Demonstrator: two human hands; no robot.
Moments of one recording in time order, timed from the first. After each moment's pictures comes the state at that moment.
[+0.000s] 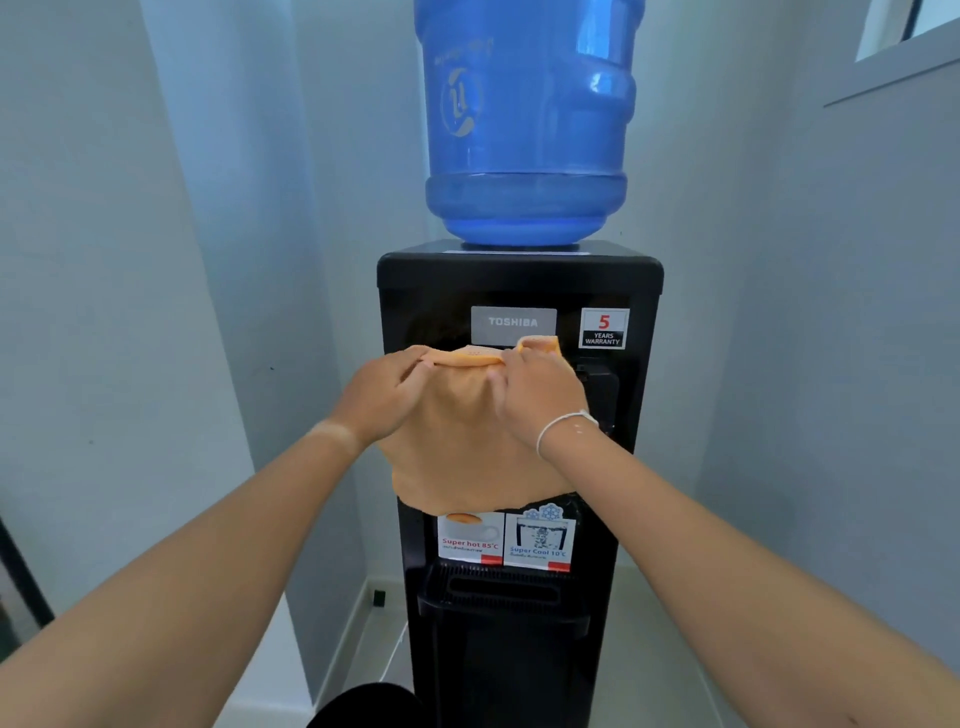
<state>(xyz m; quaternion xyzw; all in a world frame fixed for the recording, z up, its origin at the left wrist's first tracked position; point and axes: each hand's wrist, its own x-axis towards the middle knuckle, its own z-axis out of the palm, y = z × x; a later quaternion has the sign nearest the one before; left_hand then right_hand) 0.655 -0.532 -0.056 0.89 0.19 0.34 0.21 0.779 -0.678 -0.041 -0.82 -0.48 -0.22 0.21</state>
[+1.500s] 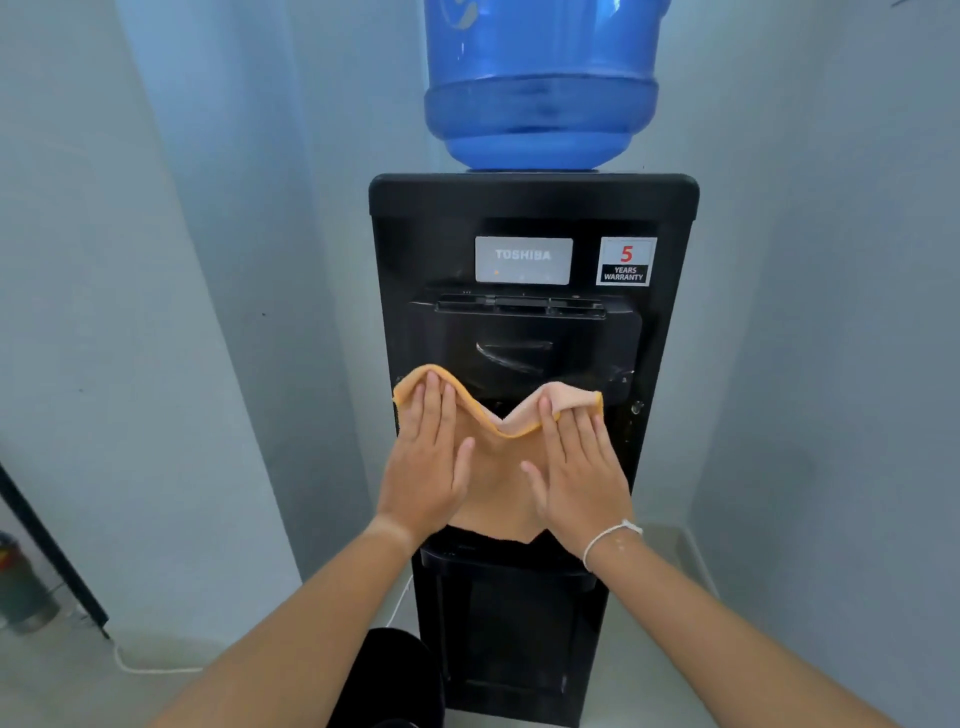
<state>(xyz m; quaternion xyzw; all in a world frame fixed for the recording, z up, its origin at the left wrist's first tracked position) 0.671 -0.579 -0.198 0.91 0.24 0.32 0.00 0.792 -0.716 -0.191 -0.81 -0.47 -0.32 0.12</state>
